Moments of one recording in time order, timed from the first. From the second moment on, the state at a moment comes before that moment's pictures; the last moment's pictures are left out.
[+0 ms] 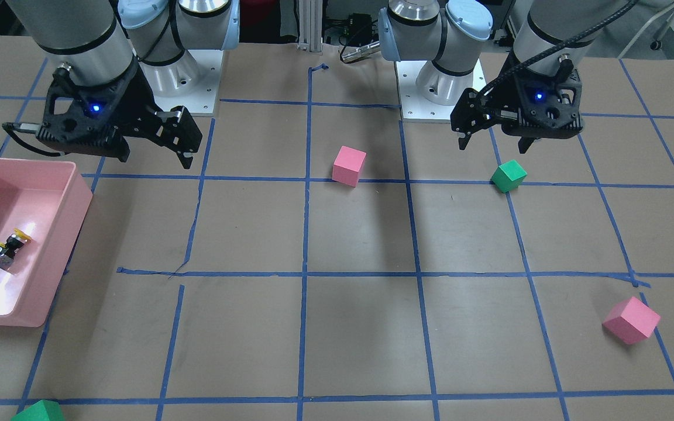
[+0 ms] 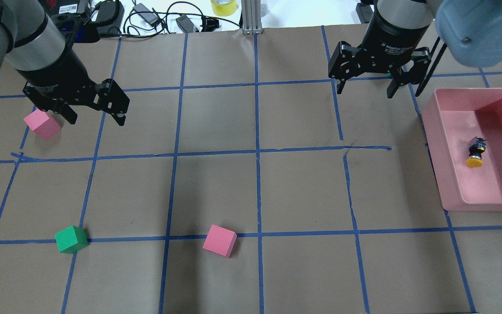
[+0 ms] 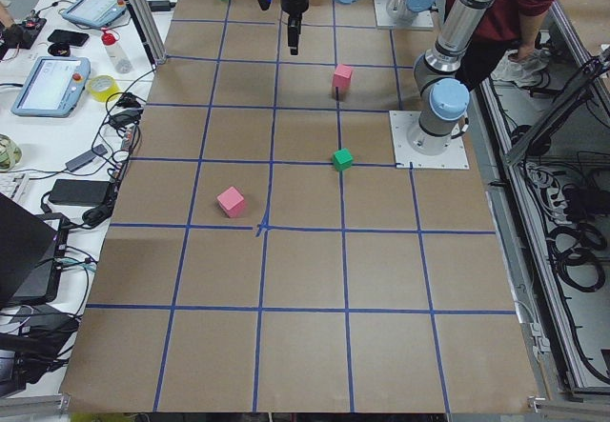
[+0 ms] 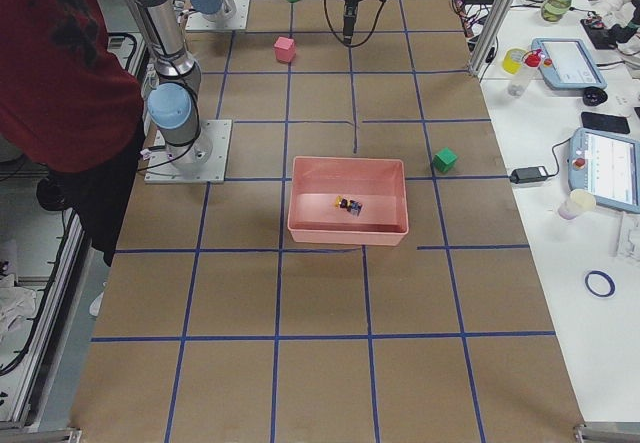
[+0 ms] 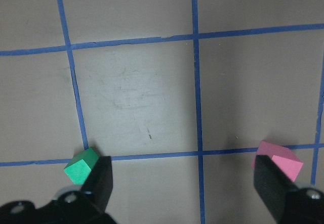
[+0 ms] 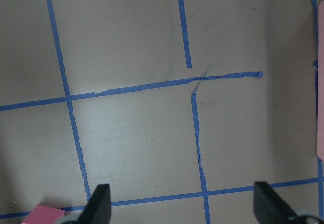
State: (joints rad) left arm -1.50 -1.52 -1.63 -1.58 1.60 0.13; right arm 1.62 -1.51 1.52 -1.56 -1.53 0.18
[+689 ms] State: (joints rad) left arm -1.50 -1.52 -1.63 -1.58 1.60 0.13; right arm 1.61 -1.52 1.56 -1.60 -1.57 0.16
